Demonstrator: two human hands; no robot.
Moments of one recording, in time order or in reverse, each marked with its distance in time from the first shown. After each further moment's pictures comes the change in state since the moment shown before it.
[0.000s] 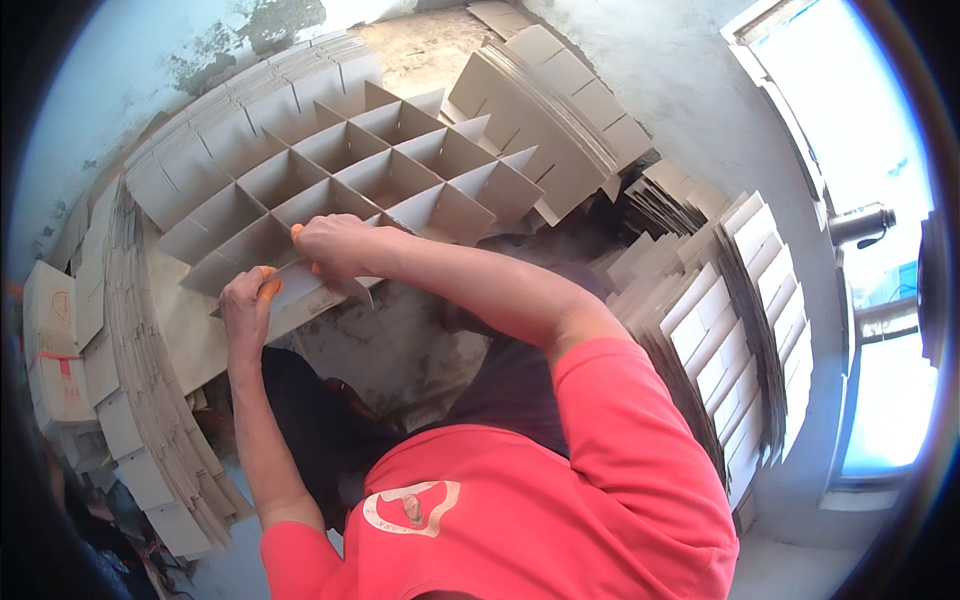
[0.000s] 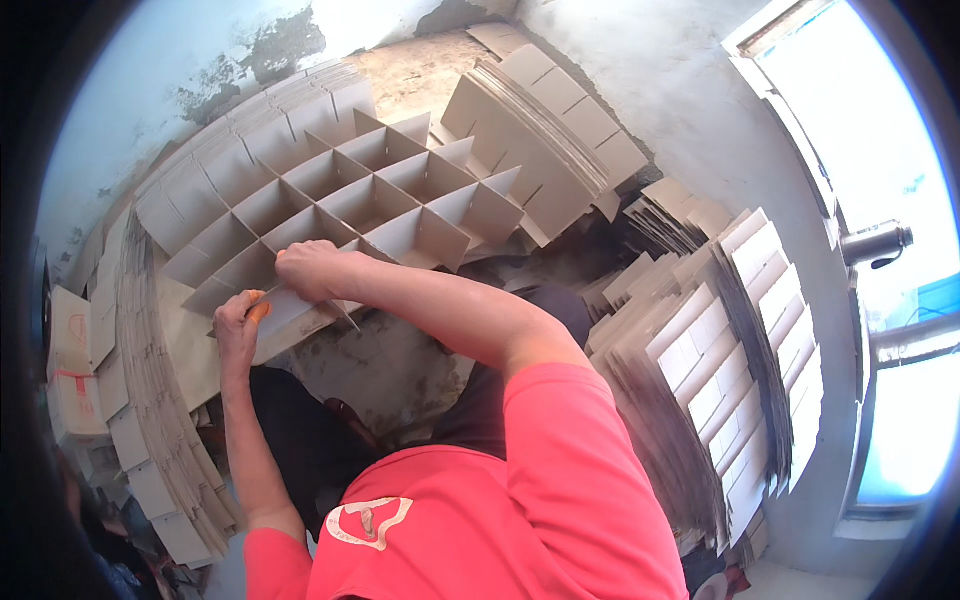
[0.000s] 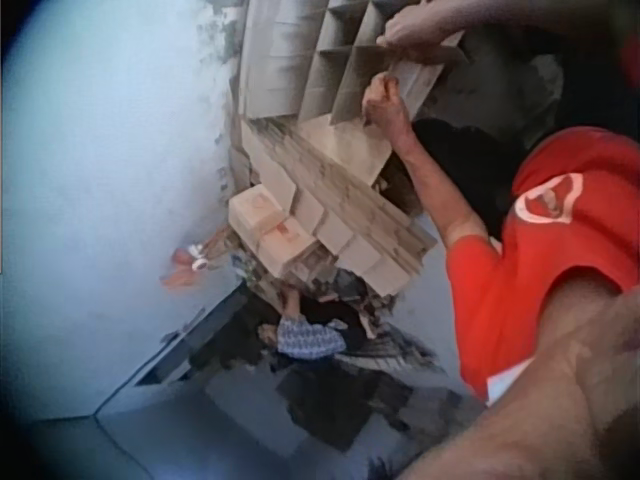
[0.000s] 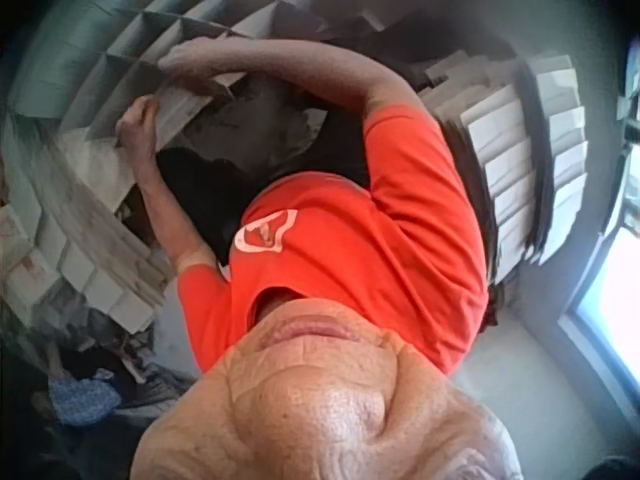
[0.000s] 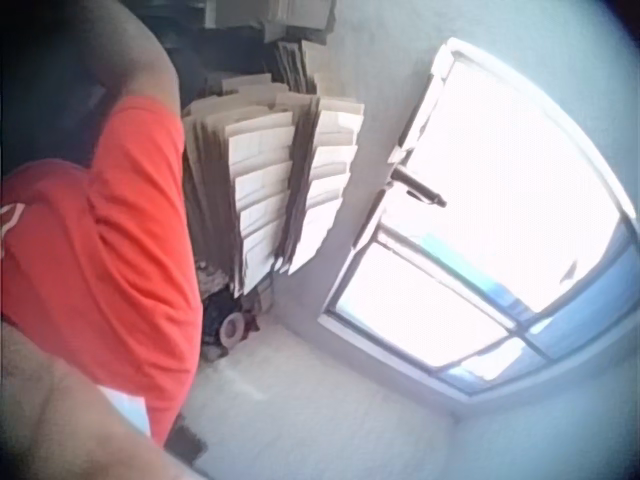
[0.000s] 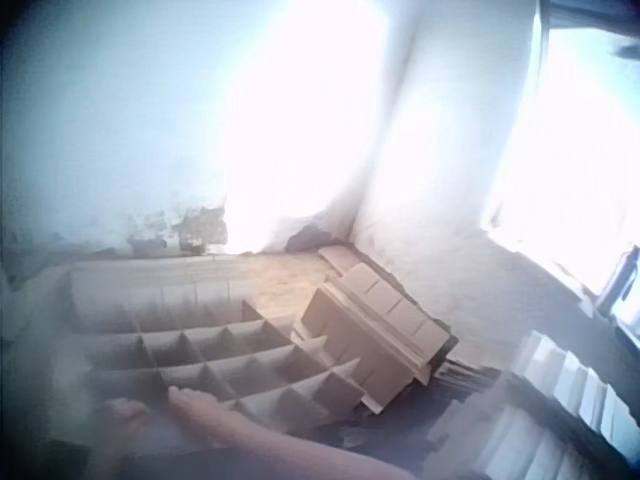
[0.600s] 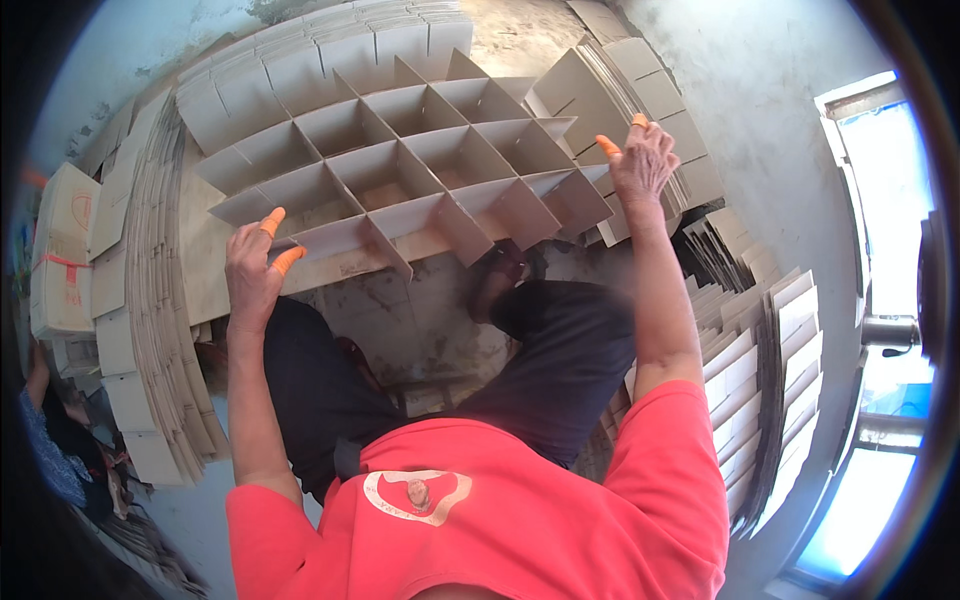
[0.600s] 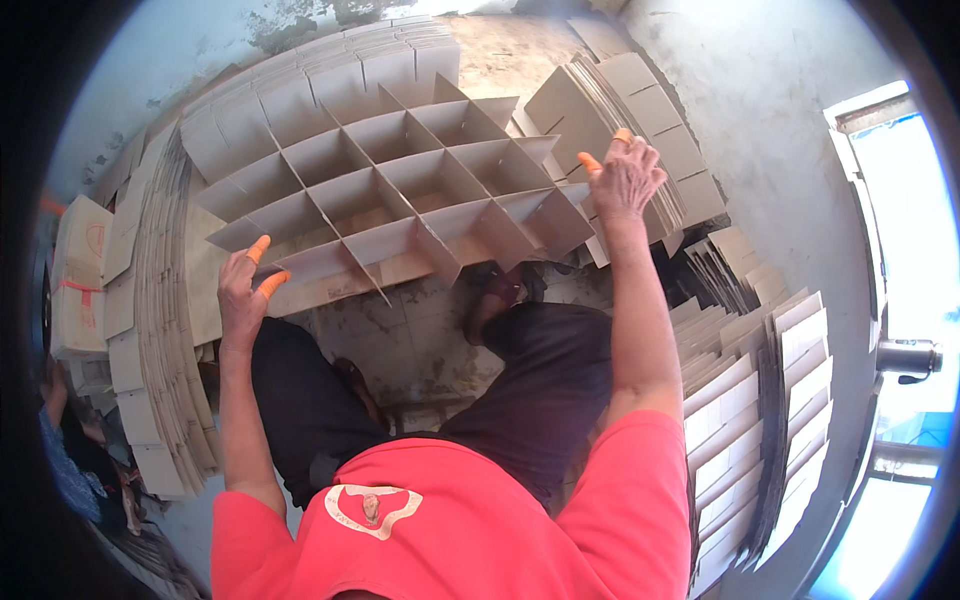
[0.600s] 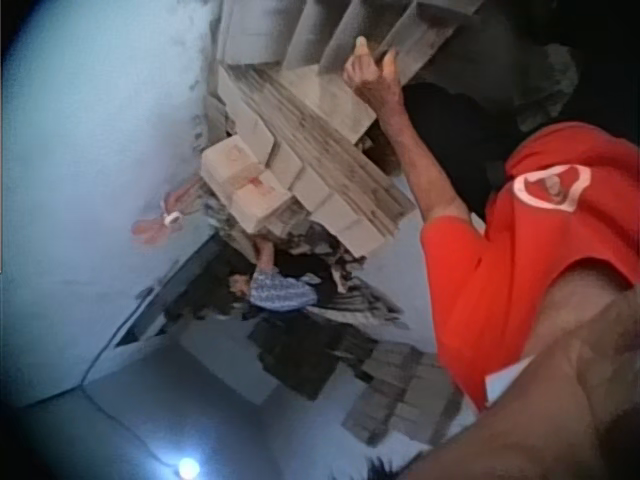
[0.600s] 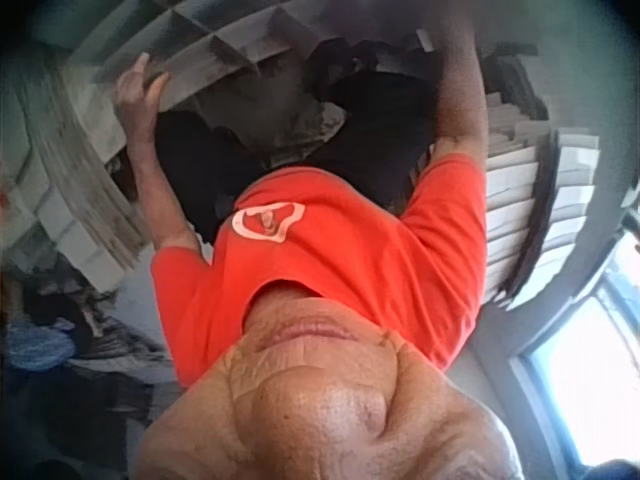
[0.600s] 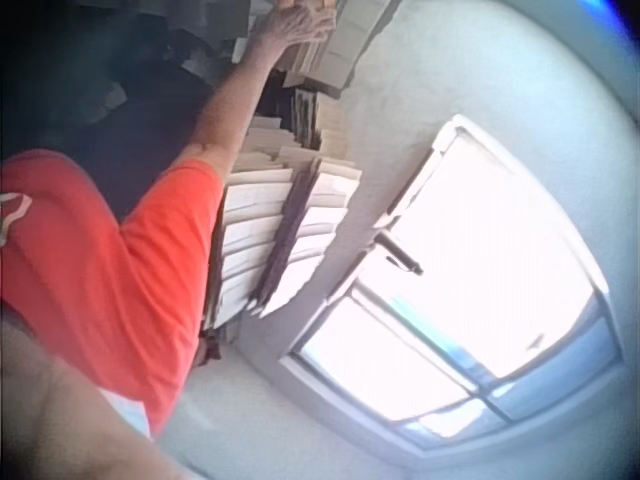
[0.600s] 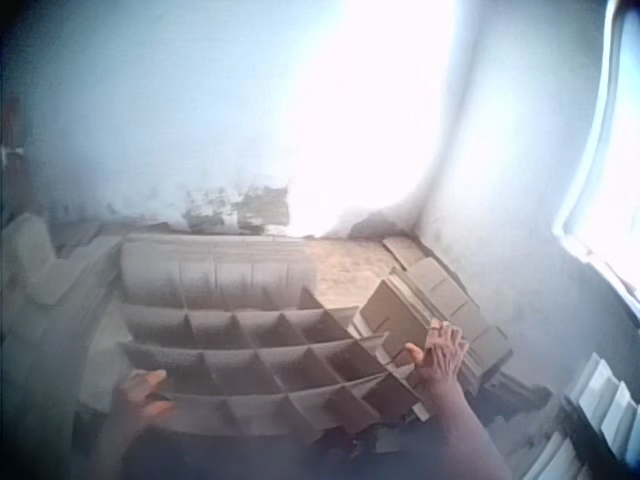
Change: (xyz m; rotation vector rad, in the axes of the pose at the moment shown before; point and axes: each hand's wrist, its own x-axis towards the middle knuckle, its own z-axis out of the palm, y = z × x) left_hand -0.021 -0.002 -0.021 0.204 0.172 0.068; right_hand -0.146 0.212 -0.086 -0.816 0.703 0.792
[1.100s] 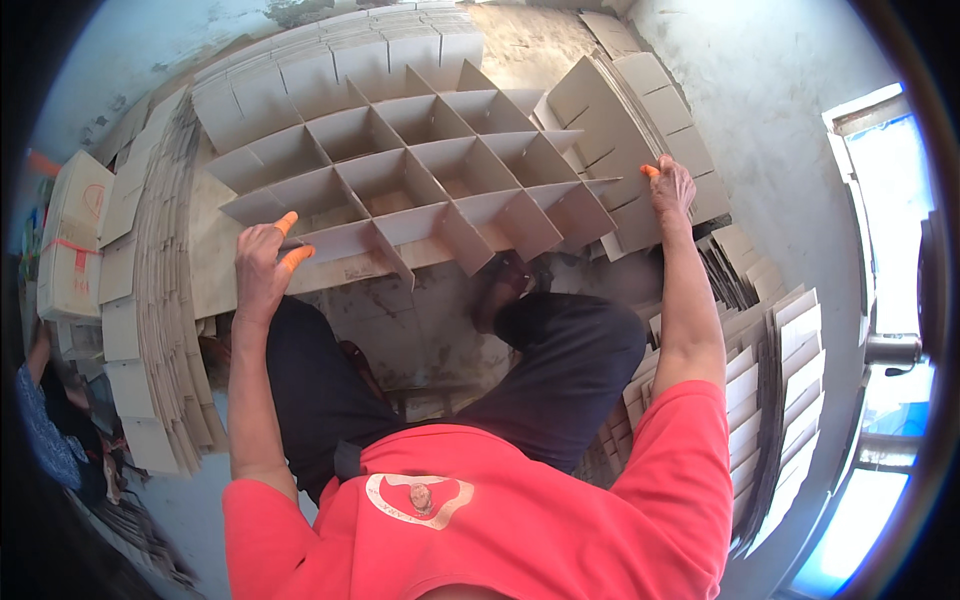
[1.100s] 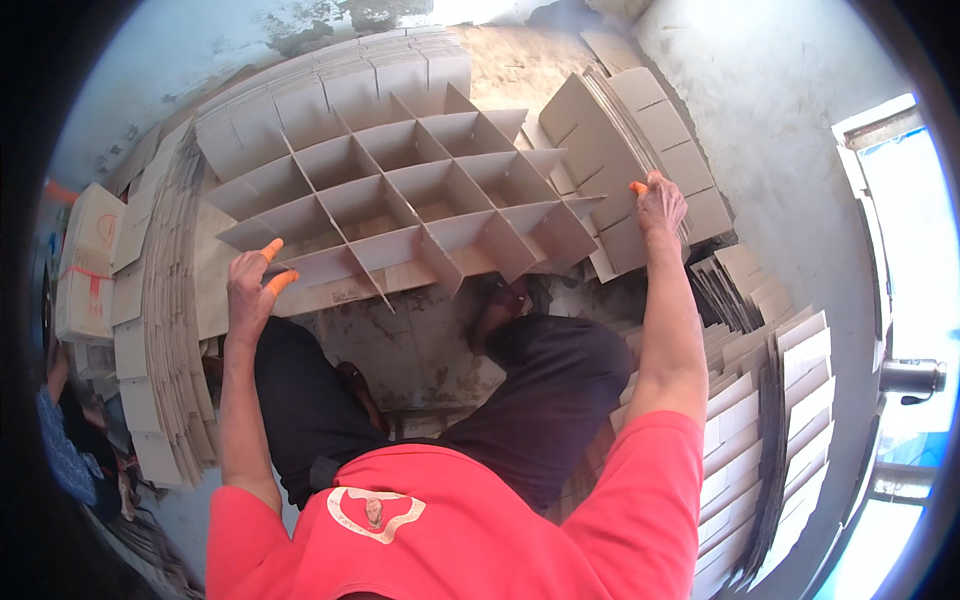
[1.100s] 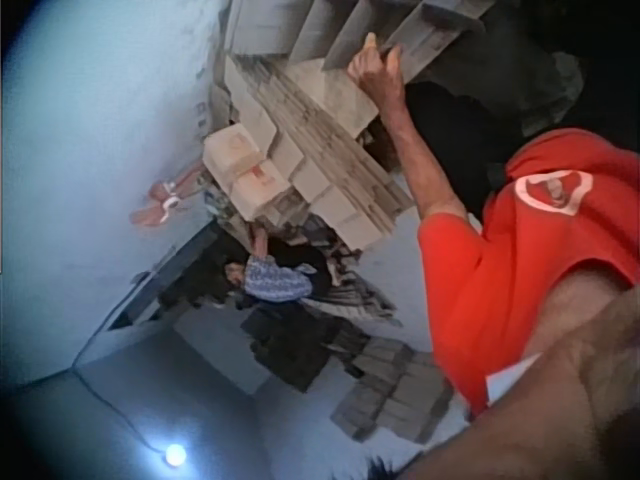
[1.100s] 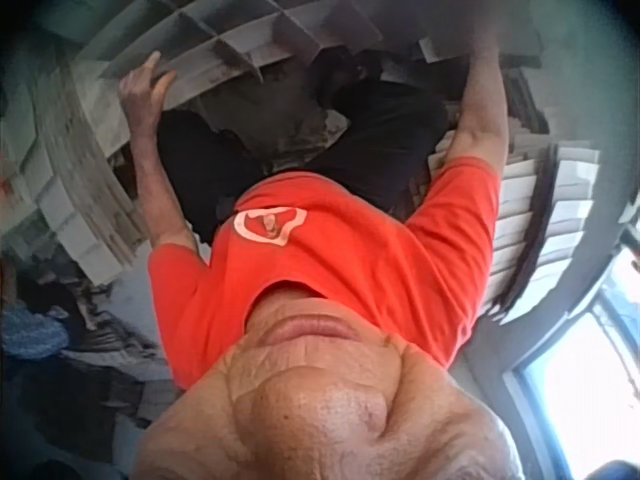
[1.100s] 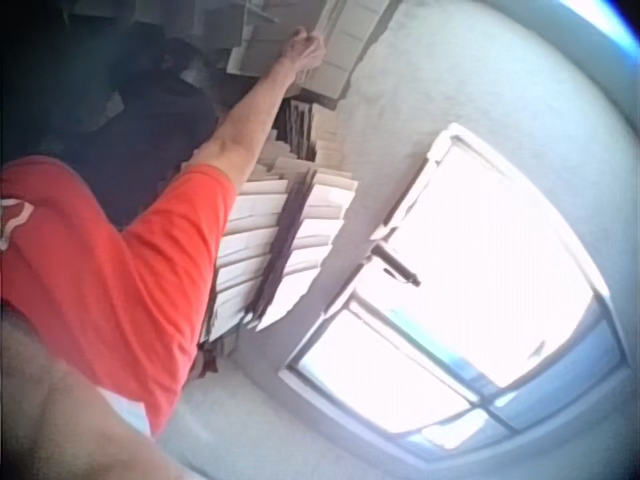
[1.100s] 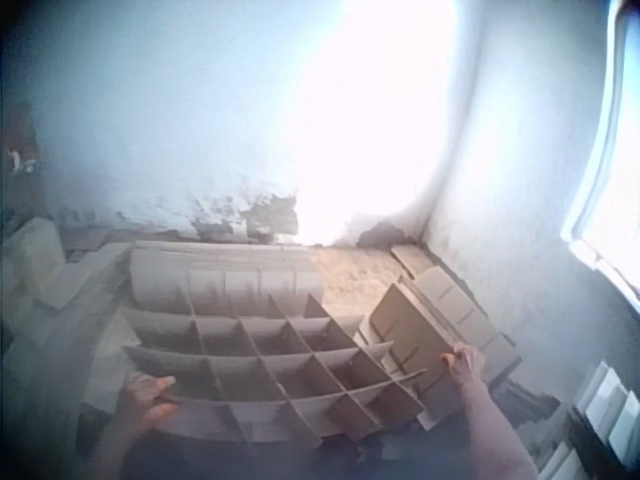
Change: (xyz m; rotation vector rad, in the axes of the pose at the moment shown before) left_hand 0.002 -0.006 0.004 0.017 -0.073 0.013; right_hand 0.011 0.078 0.041 0.098 -0.236 0.074
